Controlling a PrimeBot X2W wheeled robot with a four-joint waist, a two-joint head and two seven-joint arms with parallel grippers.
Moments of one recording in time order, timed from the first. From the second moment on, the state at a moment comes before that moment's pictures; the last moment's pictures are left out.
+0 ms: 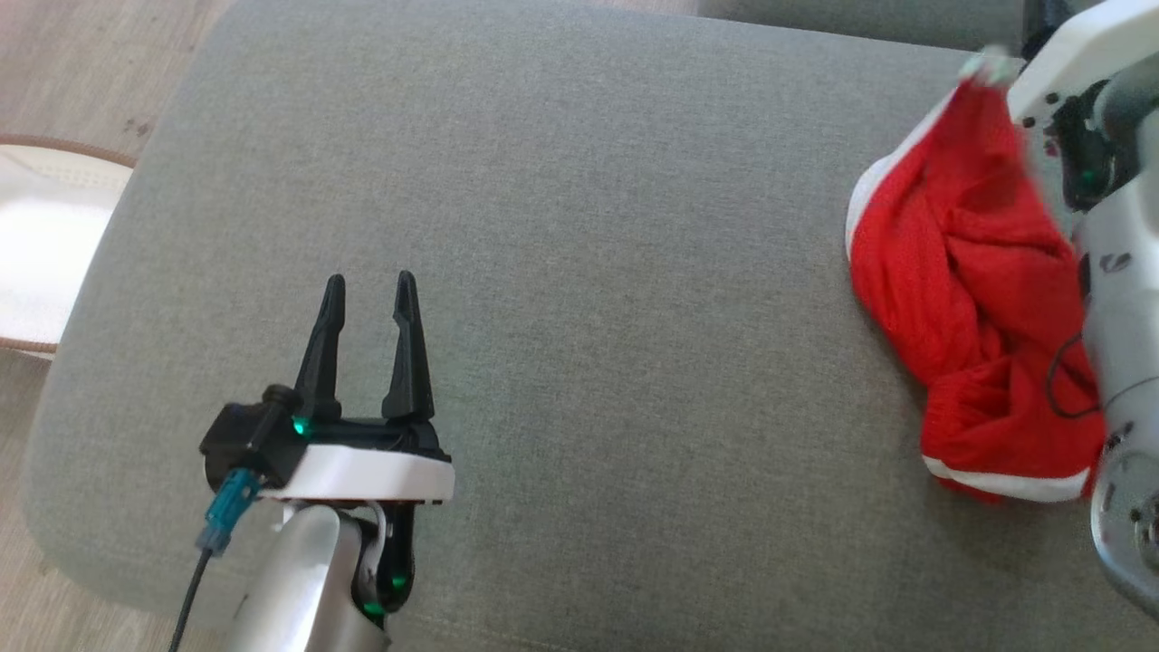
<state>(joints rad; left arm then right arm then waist) -0.24 0.04 -0.26 0.25 -0.41 -0.03 -0.26 -1.08 -0.18 -0.16 1.07 0.05 0.13 0.01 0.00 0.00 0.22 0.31</state>
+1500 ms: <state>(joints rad) -0.20 0.04 -0.18 0.19 -0.36 -0.05 -0.26 -0.10 -0.05 -0.01 0.22 0.20 0.13 -0.23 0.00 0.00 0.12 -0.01</state>
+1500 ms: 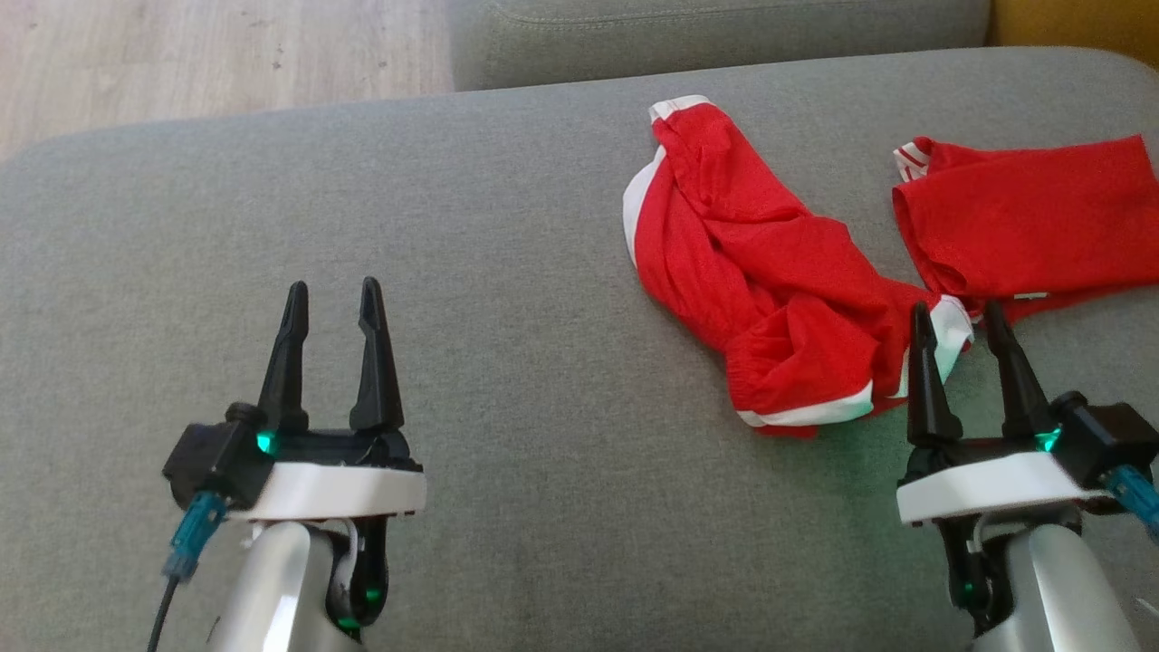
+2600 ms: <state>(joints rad) -0.20 0.04 -0.22 0.20 -0.37 -0.05 -0.26 -0.16 -0.05 0.21 0.35 0.11 0.13 0.04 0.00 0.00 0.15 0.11</state>
